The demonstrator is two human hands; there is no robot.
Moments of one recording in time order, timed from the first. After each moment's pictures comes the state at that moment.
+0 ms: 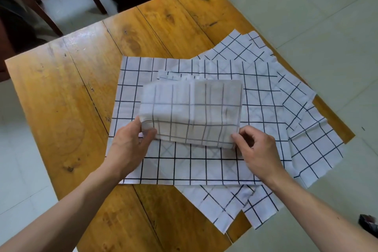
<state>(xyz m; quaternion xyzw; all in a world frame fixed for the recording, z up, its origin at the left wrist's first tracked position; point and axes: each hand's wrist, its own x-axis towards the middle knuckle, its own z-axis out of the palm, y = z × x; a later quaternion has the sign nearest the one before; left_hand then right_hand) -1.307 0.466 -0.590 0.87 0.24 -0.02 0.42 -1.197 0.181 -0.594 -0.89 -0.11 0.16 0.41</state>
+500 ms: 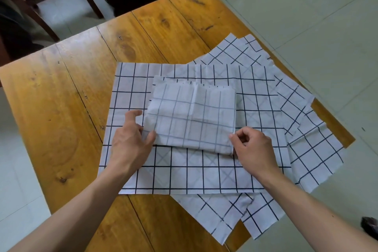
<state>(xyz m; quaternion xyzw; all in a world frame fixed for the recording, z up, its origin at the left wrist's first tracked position) -1.276 0.457 -0.596 0.87 0.33 -0.01 0.36 -1.181 0.194 -0.596 -0.92 -0.02 0.17 0.36</state>
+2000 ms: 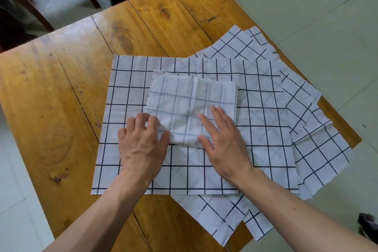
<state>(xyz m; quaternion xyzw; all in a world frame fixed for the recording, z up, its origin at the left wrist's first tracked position) -1.278 0.429 -0.622 0.97 0.22 0.05 0.10 -1.192 0.239 -0.620 -0.92 -0.30 0.16 0.17</state>
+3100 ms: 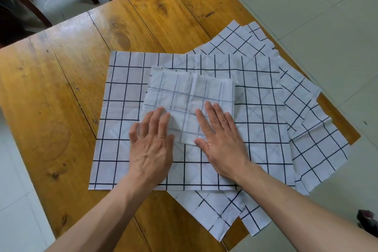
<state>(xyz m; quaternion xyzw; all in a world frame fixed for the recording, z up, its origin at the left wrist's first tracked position) -1.286 0.410 -0.634 0.98 0.15 -0.01 0.12 -1.189 0.233 -0.634 -0.92 -0.36 0.16 0.03</state>
